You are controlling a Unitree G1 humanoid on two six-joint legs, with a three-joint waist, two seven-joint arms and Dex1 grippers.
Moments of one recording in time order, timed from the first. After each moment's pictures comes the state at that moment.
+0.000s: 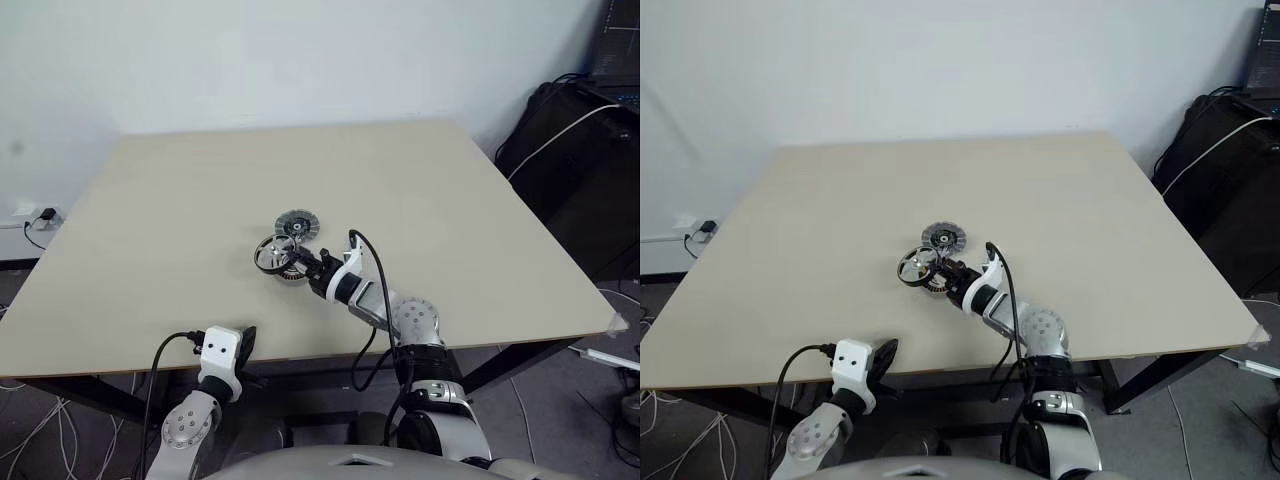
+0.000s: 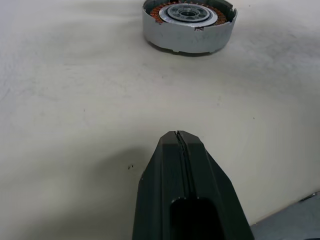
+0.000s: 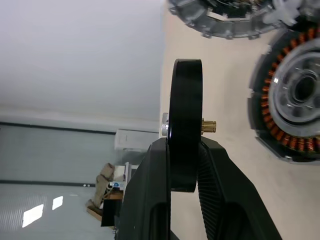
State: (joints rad) left arm 0.45 0.15 -0.13 -0.12 -0.05 0.00 -0.28; right arm -0.38 0.17 -0.22 0.34 1.02 0.92 0.13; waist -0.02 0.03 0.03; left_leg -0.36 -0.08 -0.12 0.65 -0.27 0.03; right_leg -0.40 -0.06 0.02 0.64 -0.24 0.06
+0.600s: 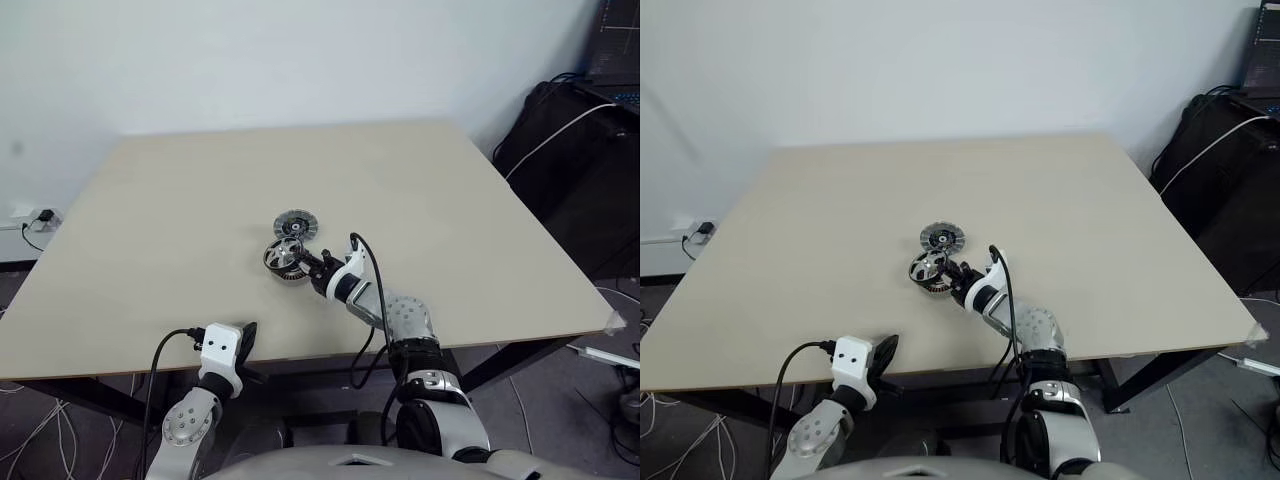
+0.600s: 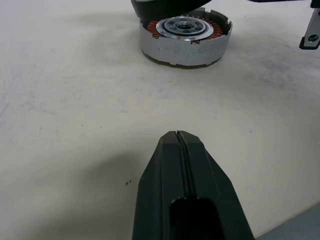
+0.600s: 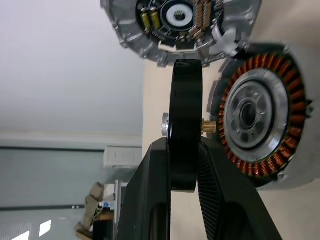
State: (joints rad) left arm 0.43 0.15 -0.13 -0.12 -0.05 -0.01 -0.28; right arm -0.44 0.16 -0.26 0.50 0.93 0.81 0.18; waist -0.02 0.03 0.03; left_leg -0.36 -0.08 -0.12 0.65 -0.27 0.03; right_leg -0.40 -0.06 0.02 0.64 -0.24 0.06
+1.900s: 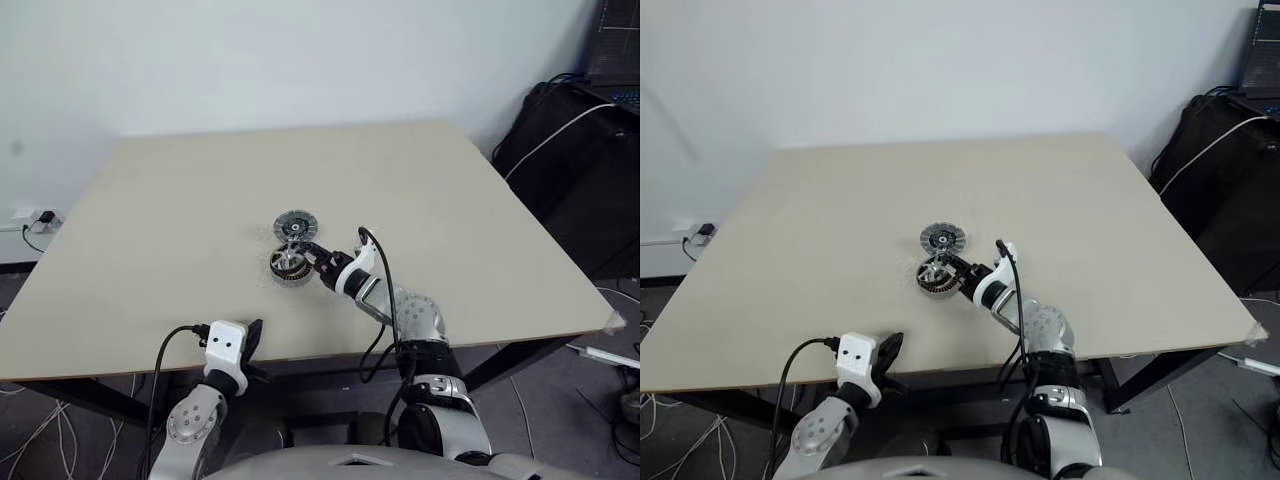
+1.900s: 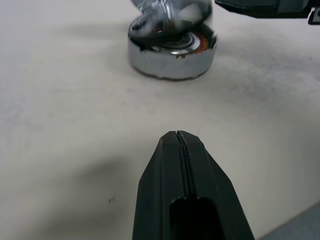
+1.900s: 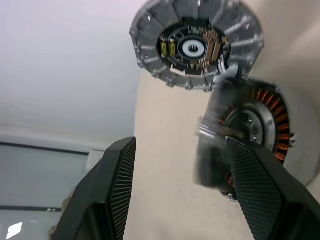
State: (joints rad) left arm 0.43 0.14 -0.15 -0.17 -0.05 0.03 -0.28; right arm -0.40 0.16 -0.28 0.32 0.85 0.86 0.16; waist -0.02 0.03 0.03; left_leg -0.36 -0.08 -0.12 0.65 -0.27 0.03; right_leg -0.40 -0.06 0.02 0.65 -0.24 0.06
